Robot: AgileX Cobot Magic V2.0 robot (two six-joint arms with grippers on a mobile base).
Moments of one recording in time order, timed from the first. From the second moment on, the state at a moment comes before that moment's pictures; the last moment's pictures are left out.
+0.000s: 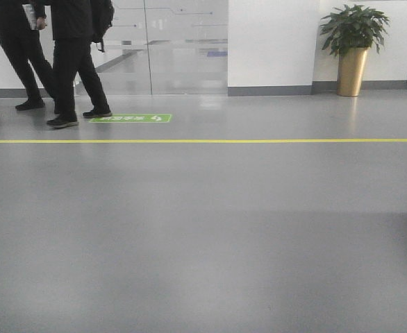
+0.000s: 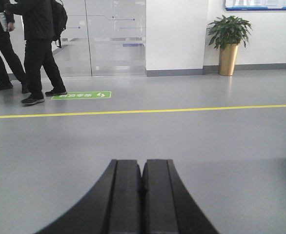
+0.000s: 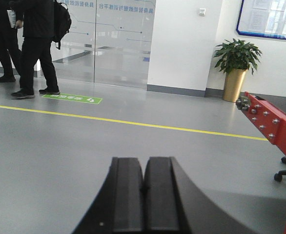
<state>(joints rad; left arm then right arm) -0.17 0.01 -0.26 0.28 0.36 -0.23 -0.06 0.00 0.00 0.07 0.04 -0.12</state>
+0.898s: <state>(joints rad) -0.17 0.01 -0.26 0.28 0.36 -0.23 -0.06 0.00 0.00 0.07 0.04 -0.12</state>
